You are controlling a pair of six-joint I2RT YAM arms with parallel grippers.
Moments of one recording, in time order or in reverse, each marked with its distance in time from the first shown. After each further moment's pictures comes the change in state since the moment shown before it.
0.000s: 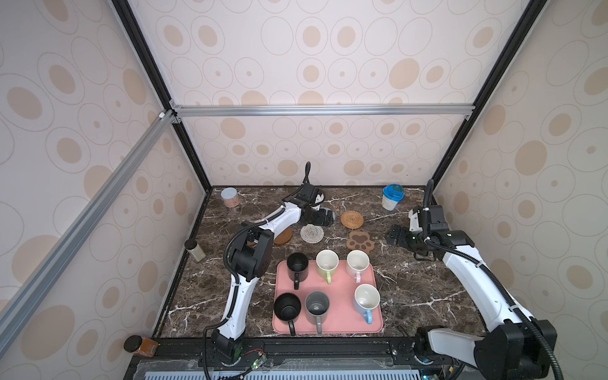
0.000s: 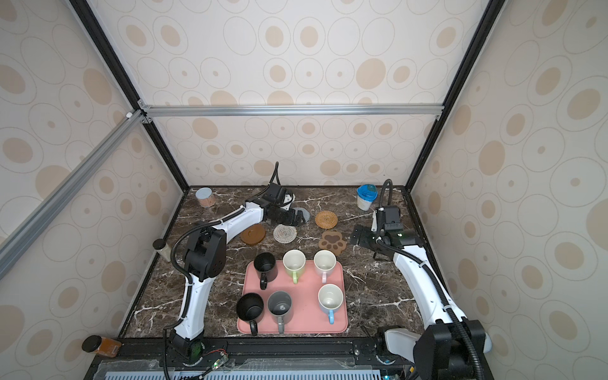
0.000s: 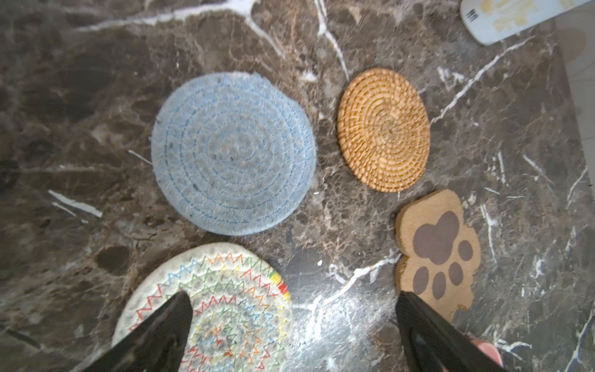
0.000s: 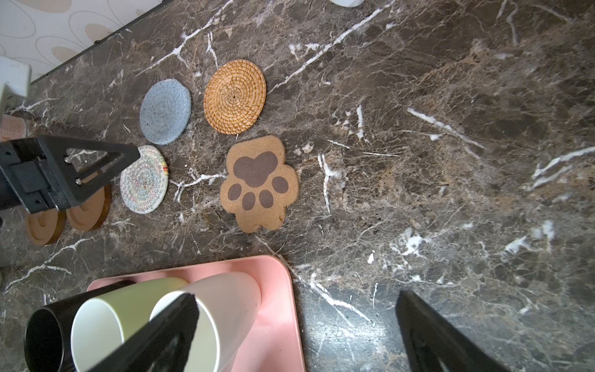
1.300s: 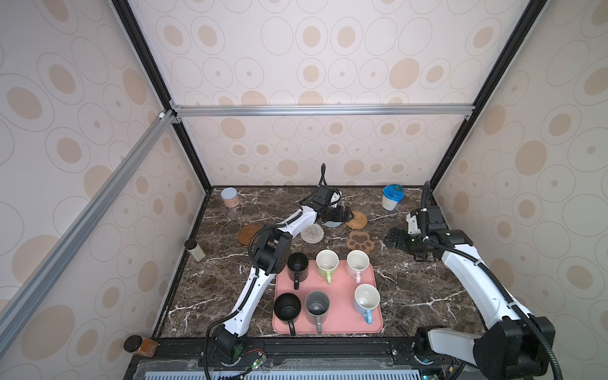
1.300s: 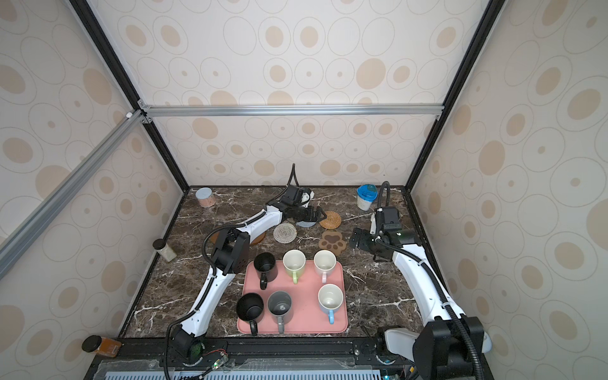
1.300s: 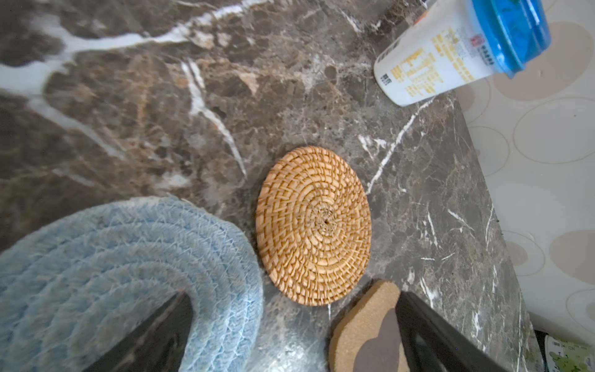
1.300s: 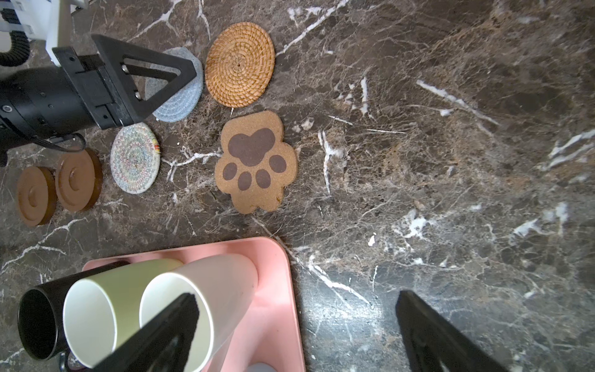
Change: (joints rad) left arm -0.072 0.340 0.354 0.160 0.155 -0.145; right arm 0.000 0.015 -0.002 -0.052 -0.027 -0.016
